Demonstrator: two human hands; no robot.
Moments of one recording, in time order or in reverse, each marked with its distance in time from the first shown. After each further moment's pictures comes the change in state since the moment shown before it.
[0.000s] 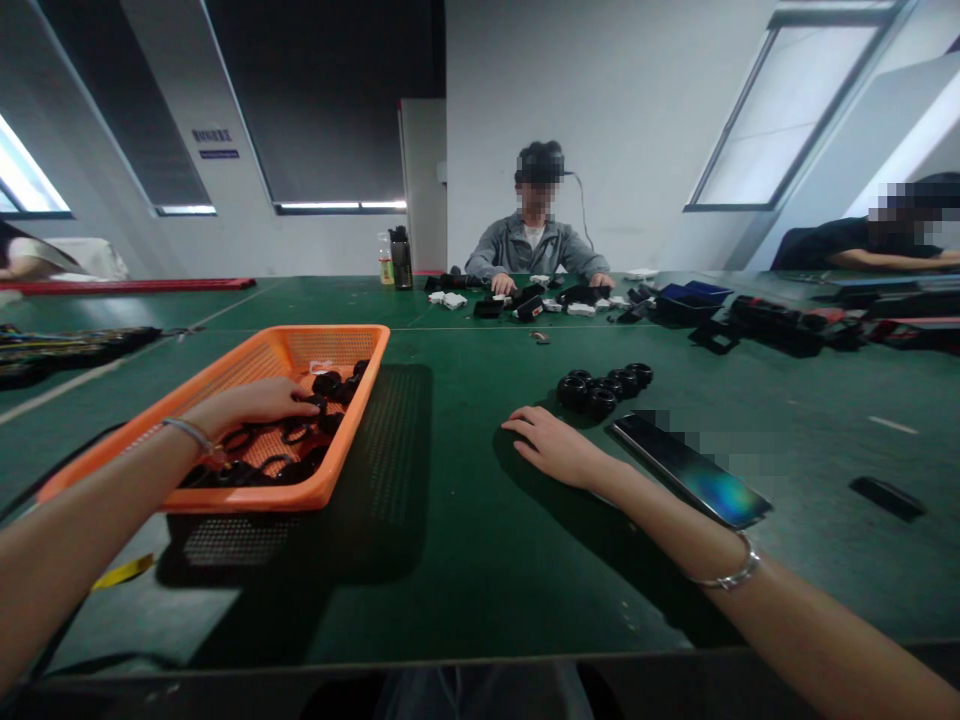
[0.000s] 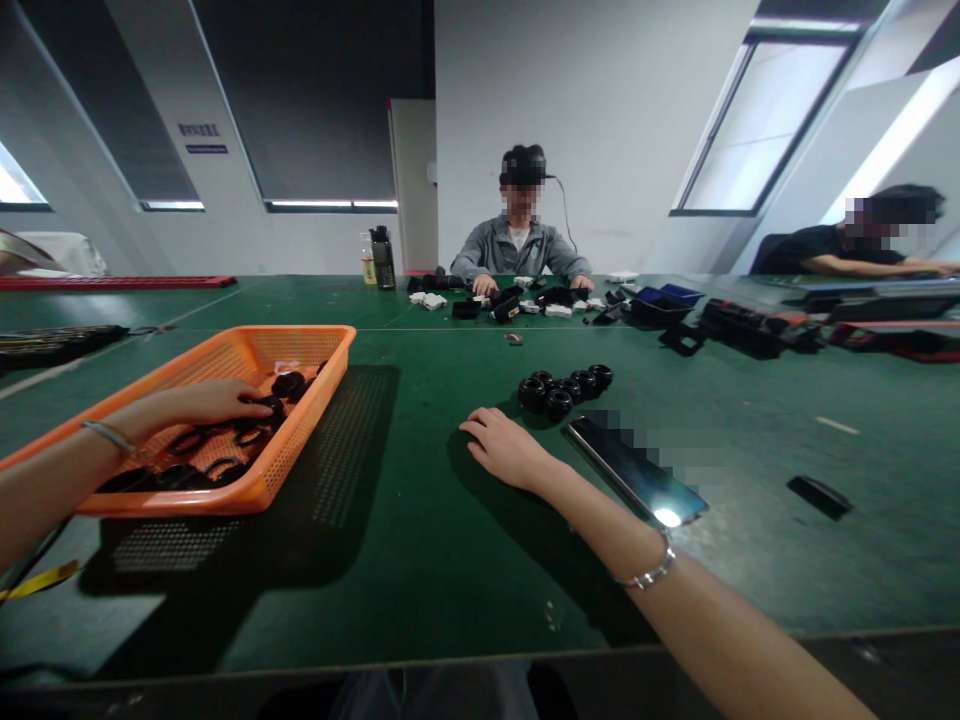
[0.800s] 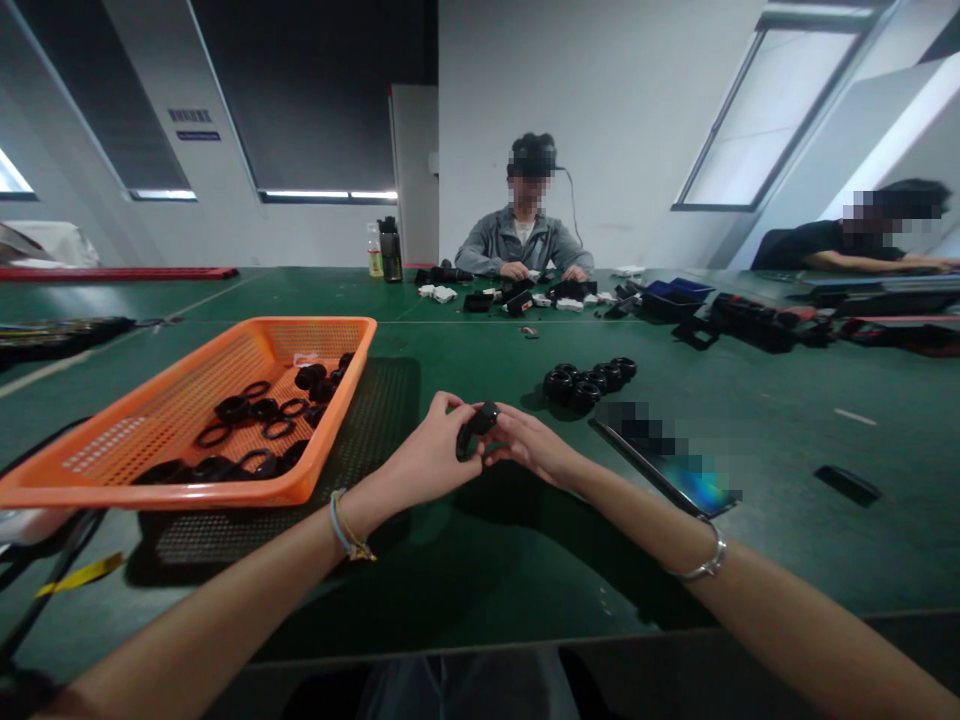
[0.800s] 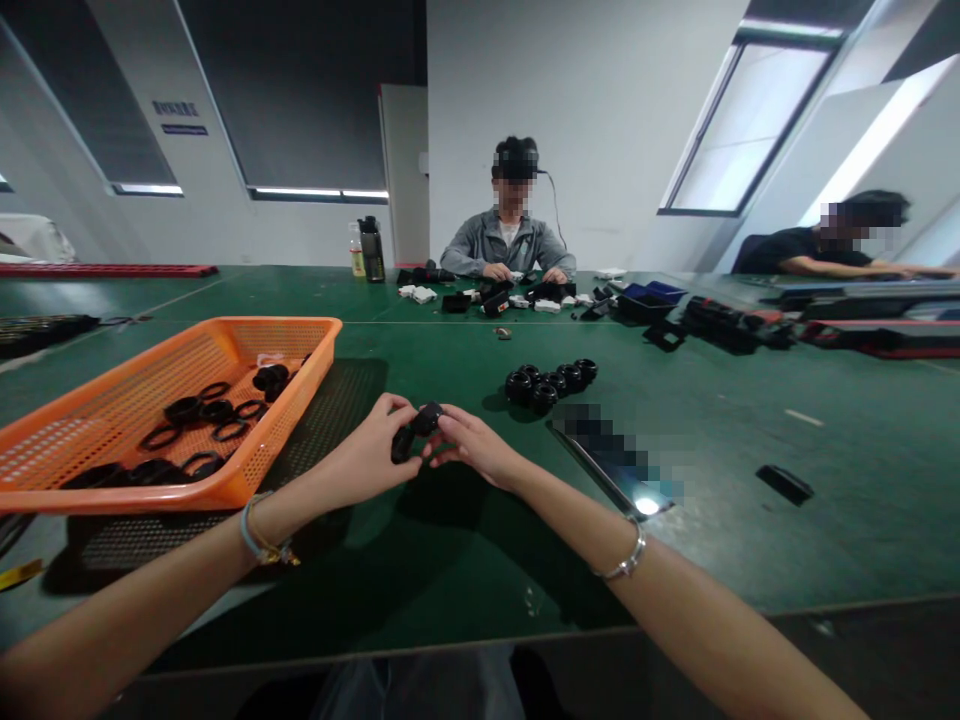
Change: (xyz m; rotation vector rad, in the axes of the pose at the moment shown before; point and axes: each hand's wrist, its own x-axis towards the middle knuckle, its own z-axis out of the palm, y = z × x) left_hand -0.012 0.181 0.087 -0.542 0.330 0.491; right_hand 0.002 -0.022 0.014 1.651 0.021 0.114
